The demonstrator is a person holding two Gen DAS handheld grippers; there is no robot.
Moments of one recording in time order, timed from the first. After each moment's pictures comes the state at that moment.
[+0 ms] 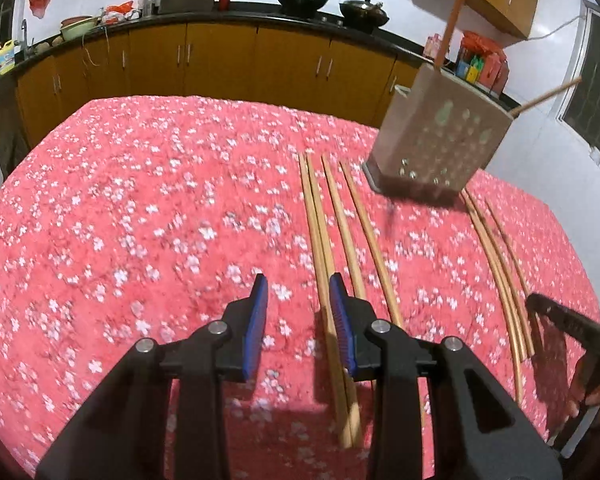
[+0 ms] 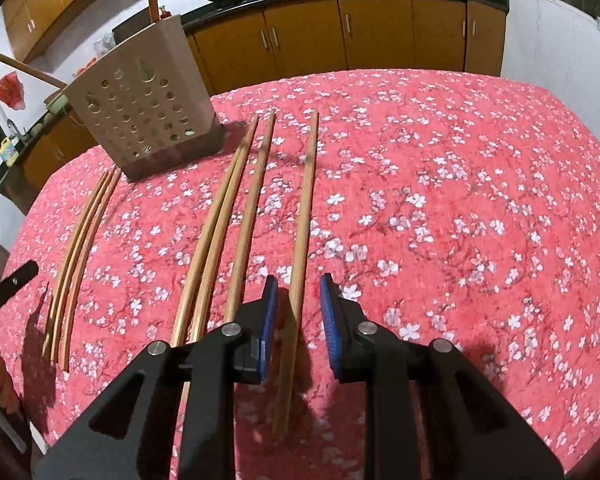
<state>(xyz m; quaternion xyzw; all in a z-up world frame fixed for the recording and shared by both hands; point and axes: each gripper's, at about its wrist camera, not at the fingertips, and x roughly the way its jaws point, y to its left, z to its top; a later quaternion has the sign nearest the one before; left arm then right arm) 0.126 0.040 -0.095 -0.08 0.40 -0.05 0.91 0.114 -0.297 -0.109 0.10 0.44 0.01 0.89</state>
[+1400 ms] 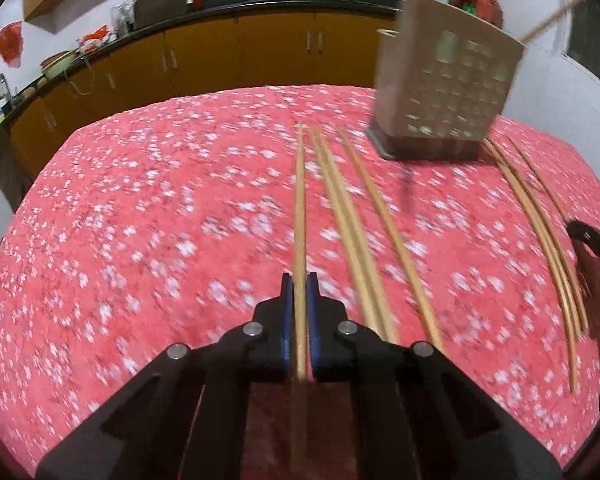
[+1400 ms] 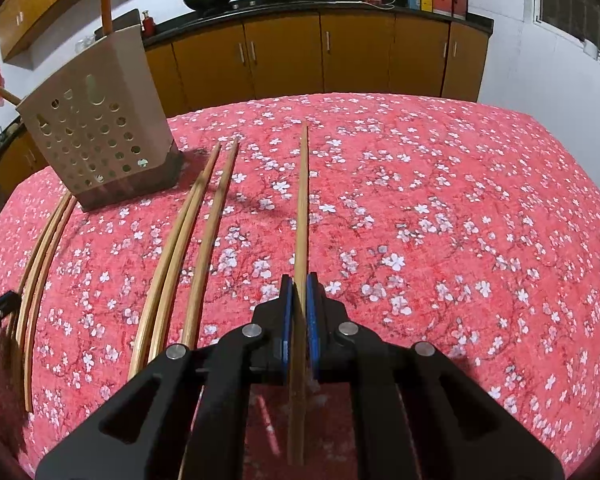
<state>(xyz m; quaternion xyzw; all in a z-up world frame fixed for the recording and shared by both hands) 0.169 0.012 -0.126 0.02 0.43 -0.03 0.90 0.147 -0.311 -0.111 0.07 0.42 -0.03 0.90</state>
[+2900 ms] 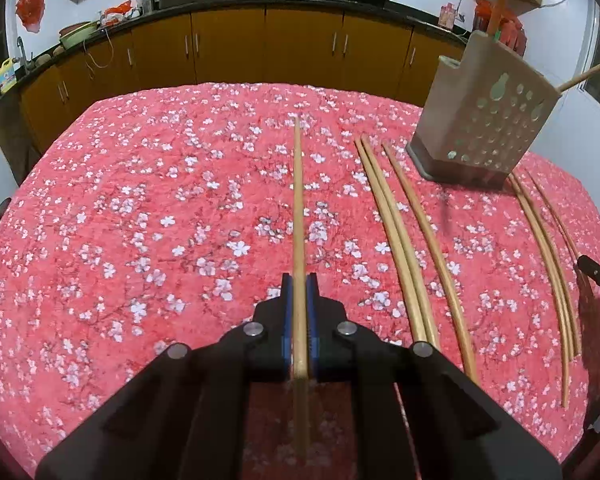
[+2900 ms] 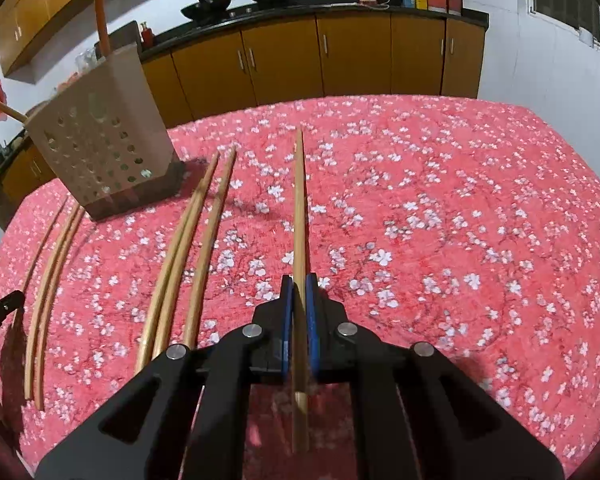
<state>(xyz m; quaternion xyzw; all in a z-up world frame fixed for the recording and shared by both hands) 0.163 0.049 -0.110 -0.03 0.43 -0.02 0.90 0.130 -0.323 -0.097 0.09 0.40 -0.03 0.91</state>
